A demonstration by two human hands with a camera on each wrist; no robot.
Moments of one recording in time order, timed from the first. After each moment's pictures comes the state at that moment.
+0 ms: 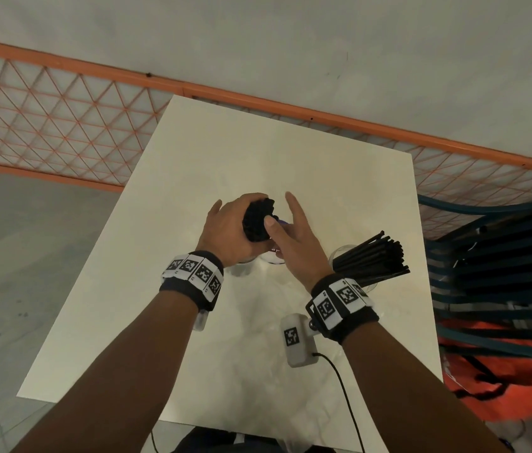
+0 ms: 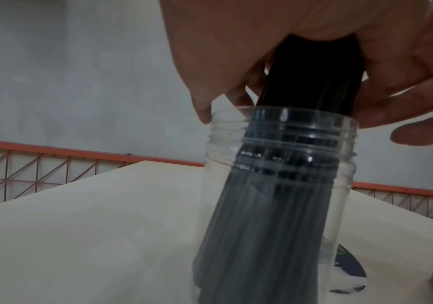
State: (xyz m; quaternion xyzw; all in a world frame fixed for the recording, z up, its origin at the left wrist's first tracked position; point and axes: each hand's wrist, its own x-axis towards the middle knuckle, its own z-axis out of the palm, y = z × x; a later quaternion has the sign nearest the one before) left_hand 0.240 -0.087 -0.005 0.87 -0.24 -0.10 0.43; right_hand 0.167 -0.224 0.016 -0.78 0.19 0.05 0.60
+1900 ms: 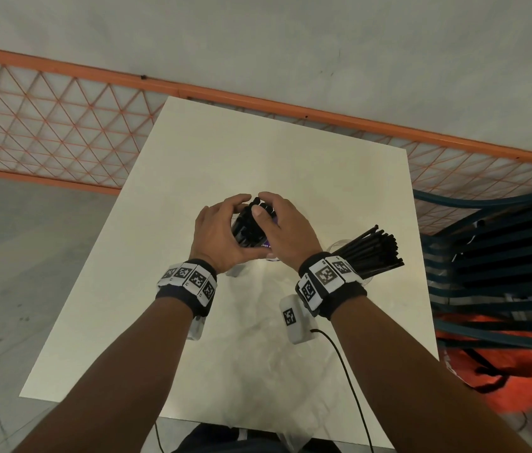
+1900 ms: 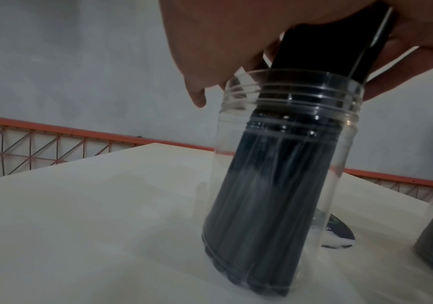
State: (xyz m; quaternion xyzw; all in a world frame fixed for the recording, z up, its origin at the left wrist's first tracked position) left_hand 0.225 -0.075 -0.014 0.87 -0.19 -0.07 0.44; right_hand 0.184 -0.223 0.033 -0.90 0.11 0.02 0.41
